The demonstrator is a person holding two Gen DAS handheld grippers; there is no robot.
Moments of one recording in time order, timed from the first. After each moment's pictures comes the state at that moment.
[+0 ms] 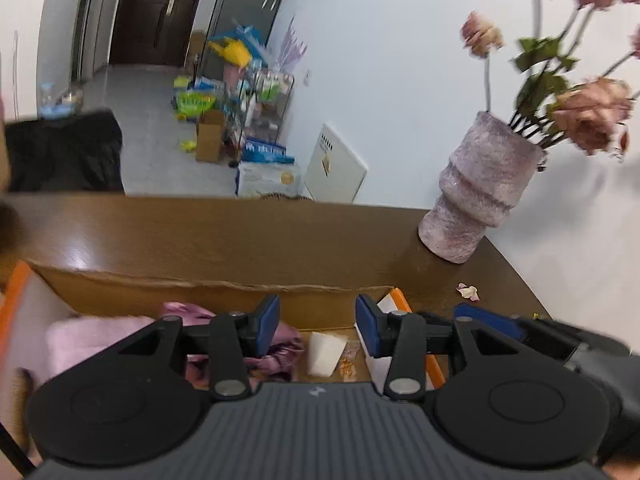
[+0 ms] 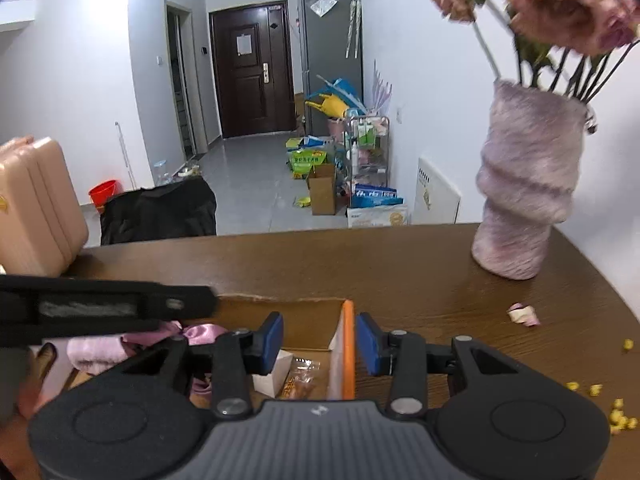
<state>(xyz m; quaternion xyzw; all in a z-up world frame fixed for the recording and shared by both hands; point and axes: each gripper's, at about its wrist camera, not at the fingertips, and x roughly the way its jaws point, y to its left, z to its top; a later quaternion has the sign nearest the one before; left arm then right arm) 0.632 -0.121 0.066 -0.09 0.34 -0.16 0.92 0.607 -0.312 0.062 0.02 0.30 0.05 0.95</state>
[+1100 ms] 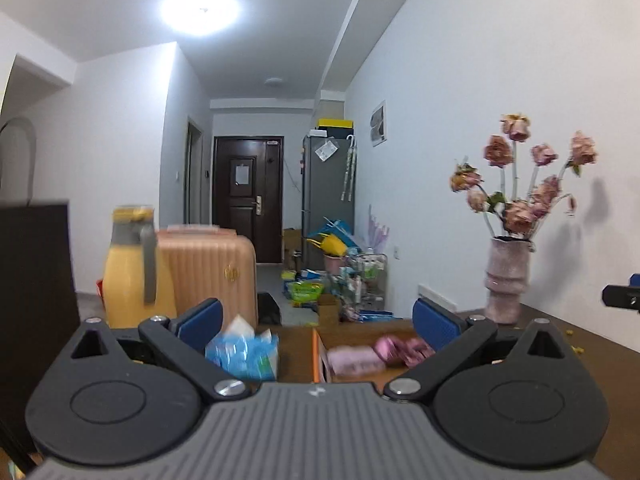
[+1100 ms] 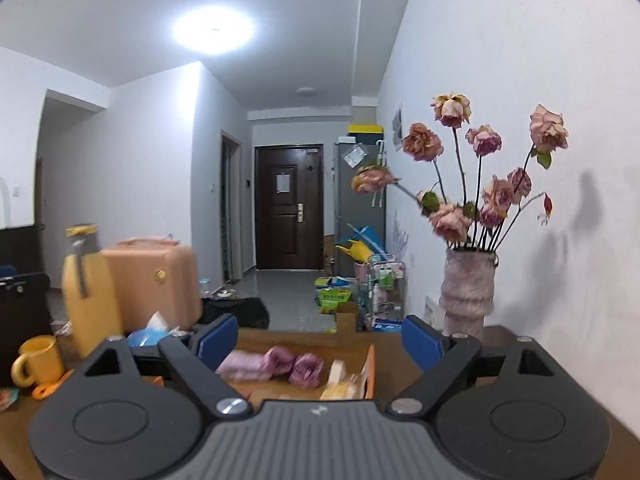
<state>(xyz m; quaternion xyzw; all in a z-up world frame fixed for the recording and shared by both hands) 0.214 0.032 0.131 -0.01 0.05 -0.01 1.00 0.233 -0.299 0.130 0.00 0.08 0.10 0.99</state>
